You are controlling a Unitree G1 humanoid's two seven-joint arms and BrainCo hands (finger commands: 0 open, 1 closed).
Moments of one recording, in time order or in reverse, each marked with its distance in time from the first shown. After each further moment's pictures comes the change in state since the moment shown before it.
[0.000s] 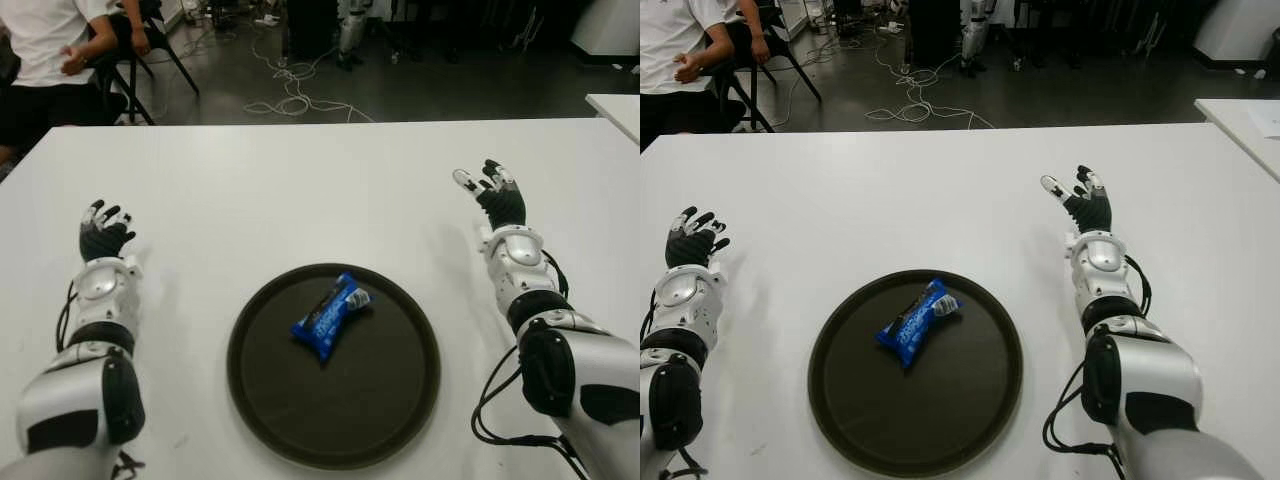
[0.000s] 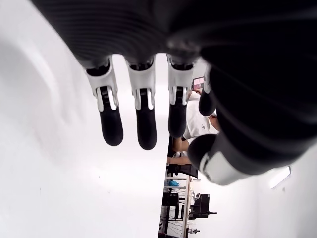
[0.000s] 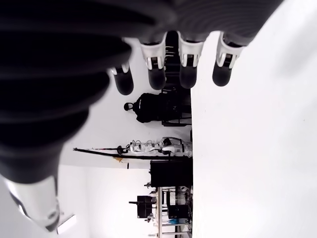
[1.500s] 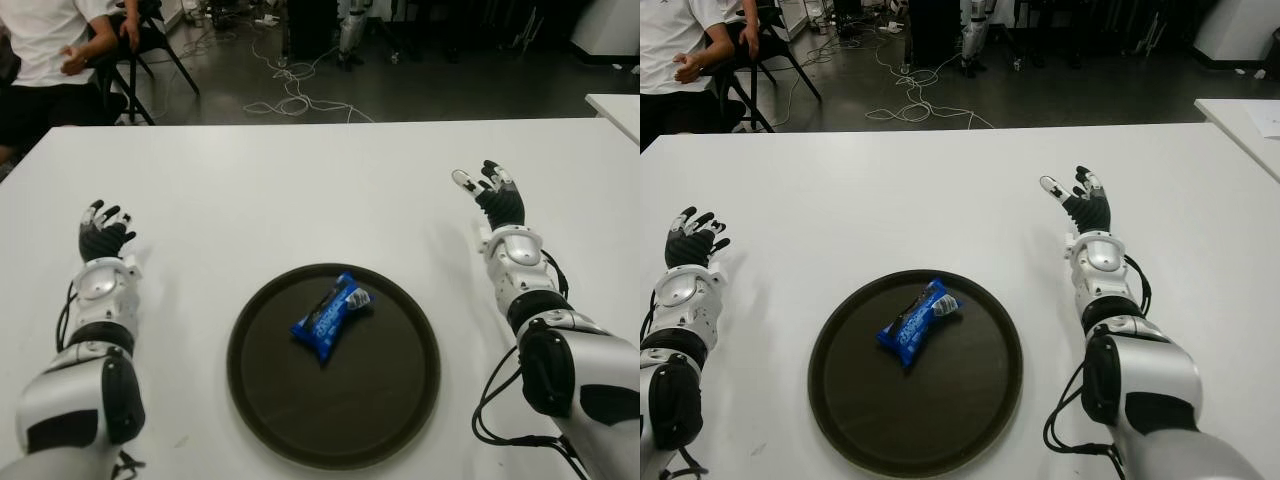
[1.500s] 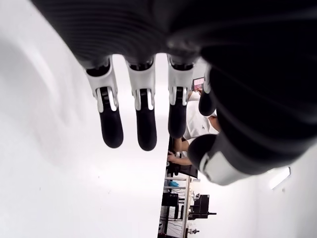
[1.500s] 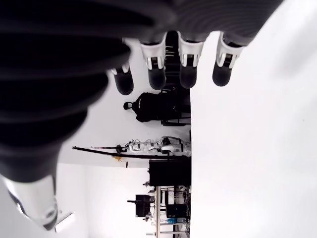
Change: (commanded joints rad) left arm -0.001 -0.005 0.012 -0.003 -0.009 -0.006 -0.004; right arm 0.001 -0.008 0.014 0.001 -0.014 0.003 0.006
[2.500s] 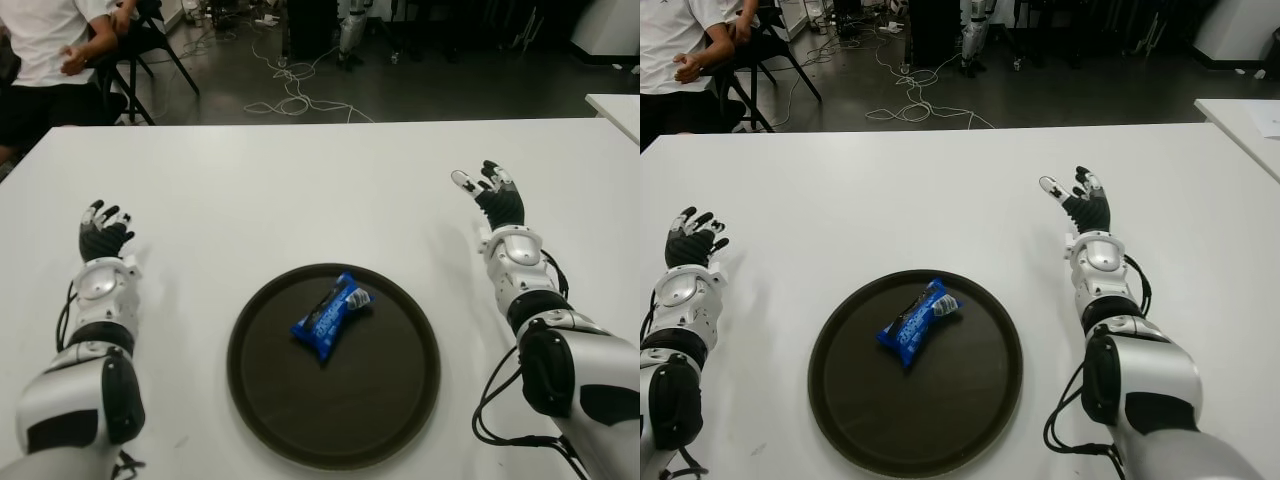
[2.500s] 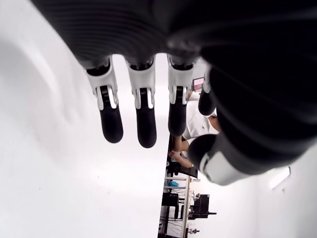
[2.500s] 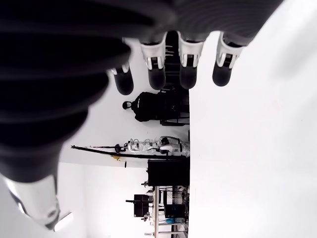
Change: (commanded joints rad) left arm 0.000 0.003 -0.010 0.000 0.010 0.007 0.000; right arm -0.001 0.005 -0.016 -0.001 0.015 0.000 0.002
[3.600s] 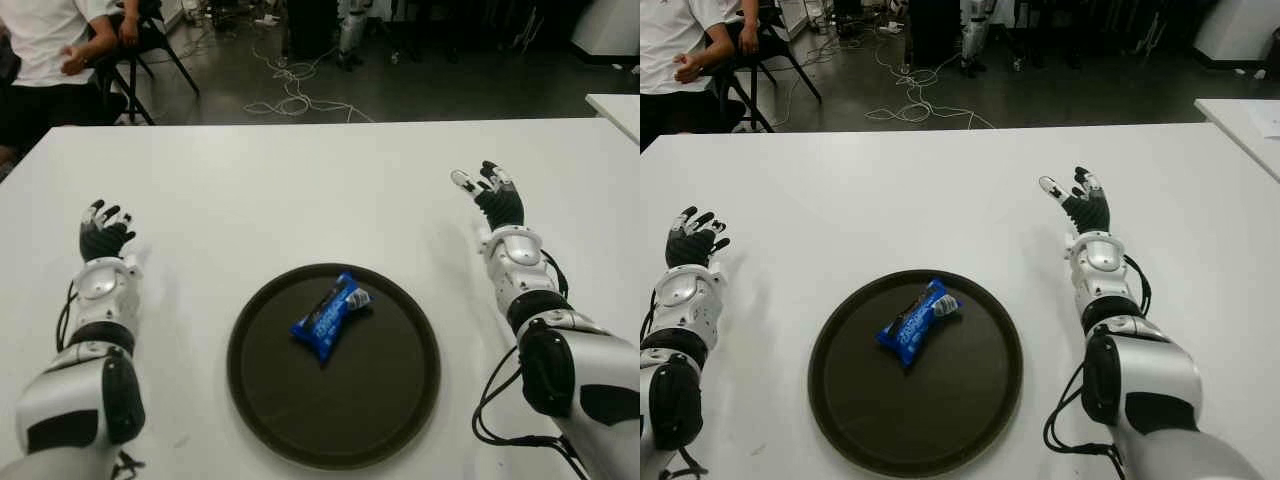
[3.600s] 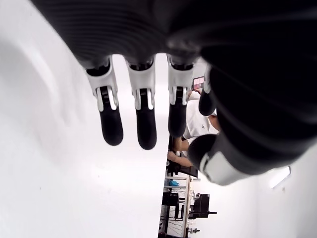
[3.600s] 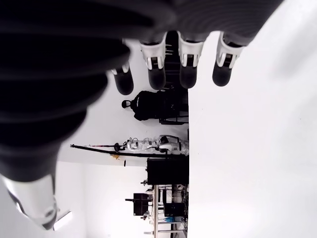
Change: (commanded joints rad) left arm 0.000 0.001 -0.001 0.002 -0.002 0.000 0.003; right arm 0.001 -0.007 0.017 0.000 -0.020 0.003 0.009
